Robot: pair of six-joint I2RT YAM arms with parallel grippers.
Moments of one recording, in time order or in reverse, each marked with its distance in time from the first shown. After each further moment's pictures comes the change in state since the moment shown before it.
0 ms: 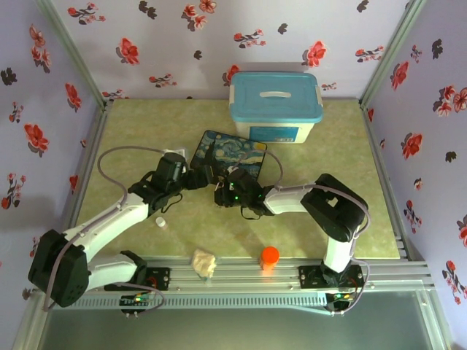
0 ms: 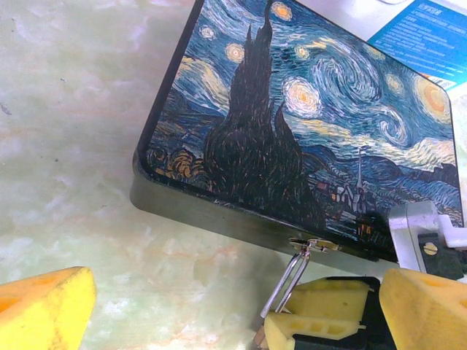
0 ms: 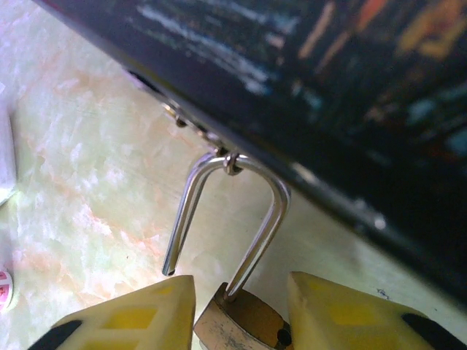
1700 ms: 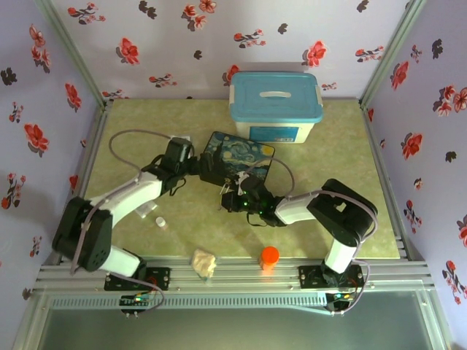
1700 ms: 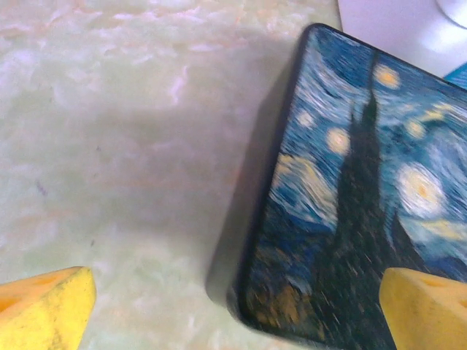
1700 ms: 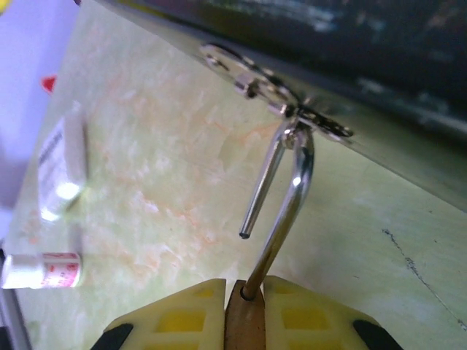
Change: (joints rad) left arm 0.077 0.299 0.174 0.076 -0.058 0.136; right arm -0.017 -0.075 -0.225 0.317 -0.066 0.120
